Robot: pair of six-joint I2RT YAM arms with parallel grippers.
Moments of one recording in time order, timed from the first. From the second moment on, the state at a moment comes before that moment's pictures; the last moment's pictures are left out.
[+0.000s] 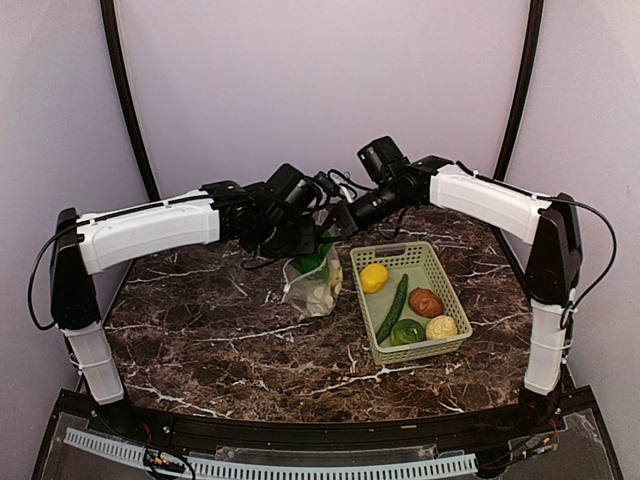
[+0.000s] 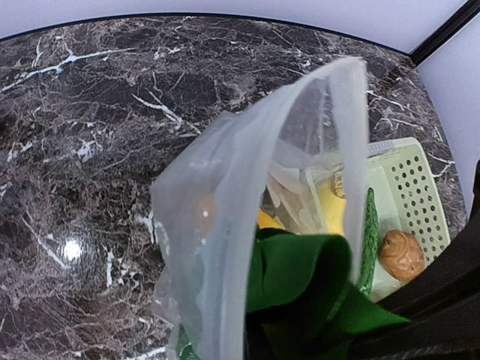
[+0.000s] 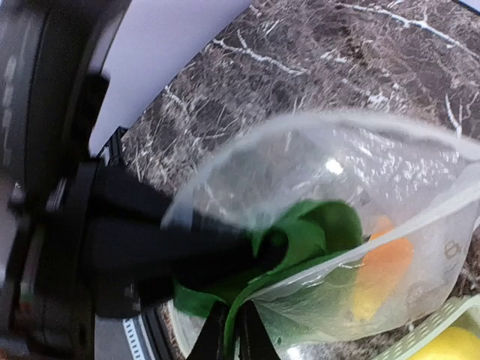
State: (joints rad) left arm -0.92 1.80 1.62 -0.70 -0.33 -0.76; right arm 0.69 1.96 1.81 -0.71 -0.72 0.11
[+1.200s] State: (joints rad) left arm -0.91 1.59 1.29 -0.35 -0.30 -0.89; right arm 0.65 1.99 1.81 -0.68 -0.67 0.17
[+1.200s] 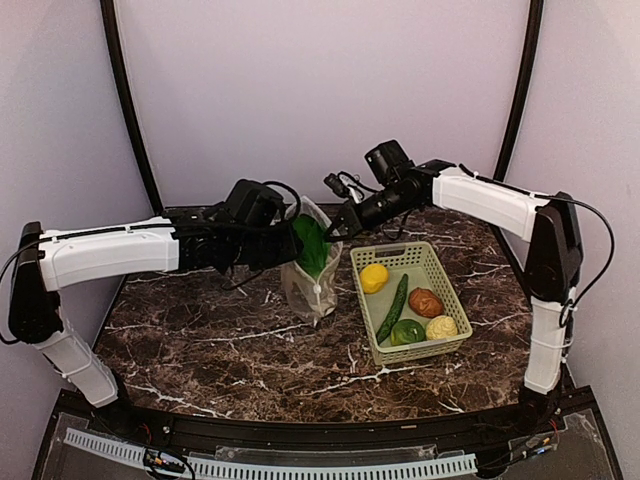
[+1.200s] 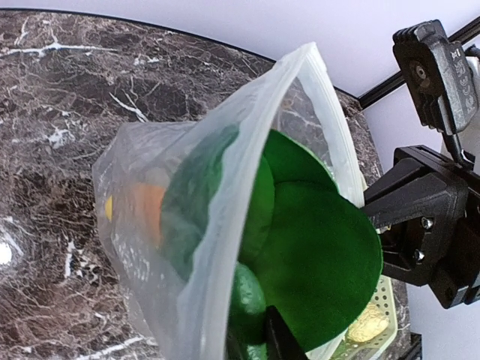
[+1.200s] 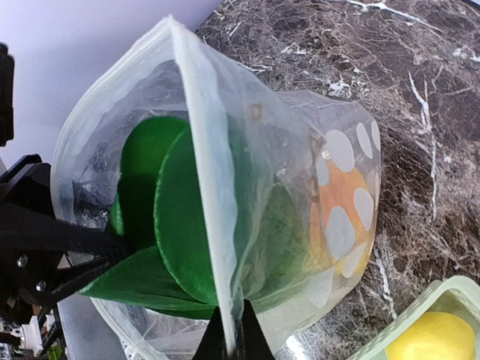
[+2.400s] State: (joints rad) left arm -0.91 1.56 1.33 -0.51 -0.27 -0.90; right arm 0.65 1.92 1.80 -0.67 -0.73 0.23
